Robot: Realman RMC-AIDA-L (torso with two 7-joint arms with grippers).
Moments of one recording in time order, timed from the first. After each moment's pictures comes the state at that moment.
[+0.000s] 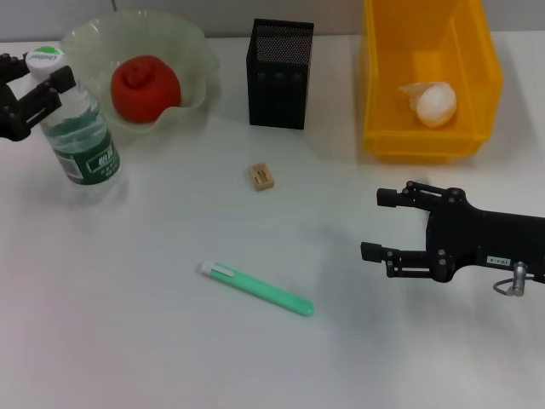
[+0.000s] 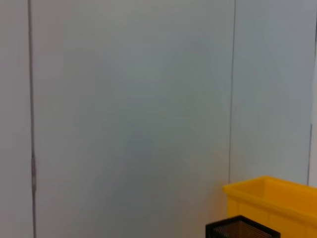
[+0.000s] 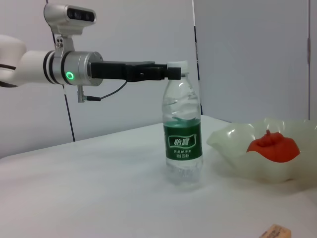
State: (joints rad) left arm -0.36 -2.06 0.55 0.78 1.71 1.46 -1.21; right arm 0.46 2.08 -0.66 -0.48 -1.97 -1.58 0.98
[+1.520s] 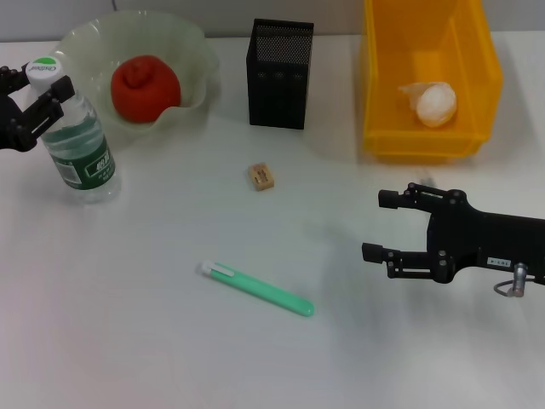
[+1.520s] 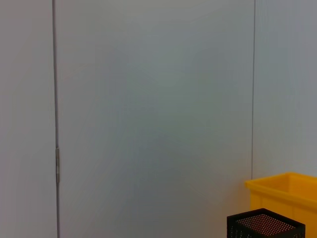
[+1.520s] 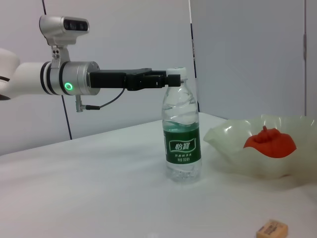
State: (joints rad) left arm -0.35 -2.06 0.54 0.66 1.65 1.41 -1.07; right arm 0.45 2.08 -0.67 -0.48 -1.97 -1.57 0.99
